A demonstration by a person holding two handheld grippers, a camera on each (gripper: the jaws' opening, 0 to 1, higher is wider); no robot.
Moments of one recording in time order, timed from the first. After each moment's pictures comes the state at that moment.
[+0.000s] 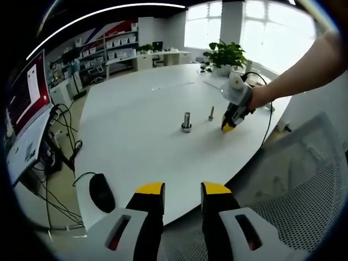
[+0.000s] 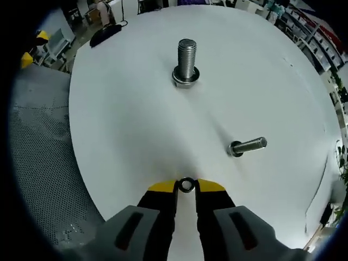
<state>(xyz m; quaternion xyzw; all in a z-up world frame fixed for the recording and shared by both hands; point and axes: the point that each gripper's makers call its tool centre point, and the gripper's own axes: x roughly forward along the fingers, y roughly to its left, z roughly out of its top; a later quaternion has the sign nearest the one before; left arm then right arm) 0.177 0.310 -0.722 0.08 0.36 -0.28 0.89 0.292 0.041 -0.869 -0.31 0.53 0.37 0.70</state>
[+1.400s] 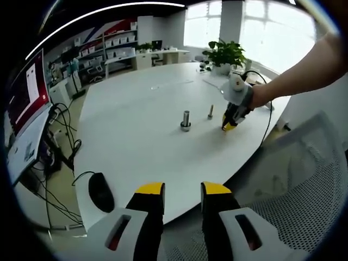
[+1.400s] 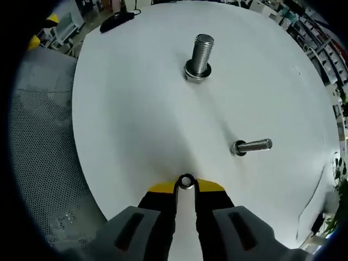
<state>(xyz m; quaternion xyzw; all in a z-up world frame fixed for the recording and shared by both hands) 0.175 0.309 -0.724 0.09 0.37 -0.28 0.88 0.284 0.037 -0.867 -0.33 0.53 0.37 0.69</state>
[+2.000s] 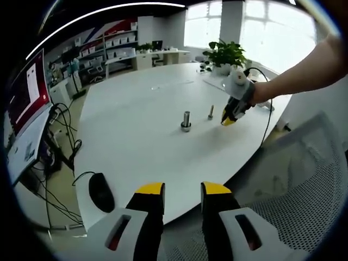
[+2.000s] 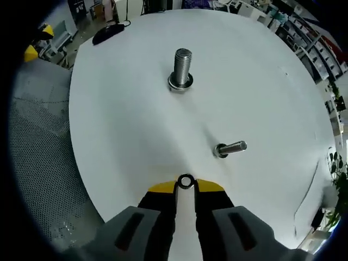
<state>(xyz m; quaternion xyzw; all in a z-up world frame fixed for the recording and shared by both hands) 0.176 0.309 -0.723 0.08 0.36 -0.28 0.88 0.306 0.032 -0.844 -0.33 0.50 0.36 0.71</state>
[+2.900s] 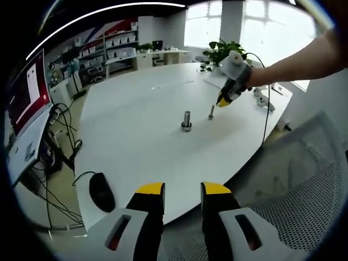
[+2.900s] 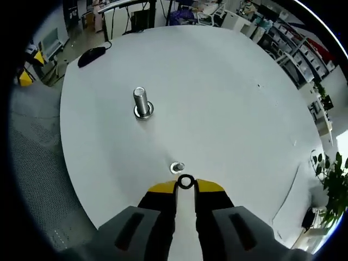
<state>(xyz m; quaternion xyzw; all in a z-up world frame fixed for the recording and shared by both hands) 0.176 0.310 -0.724 0.09 0.37 -0.28 0.88 0.357 0.024 -0.799 -0.33 0.45 0.33 0.76</state>
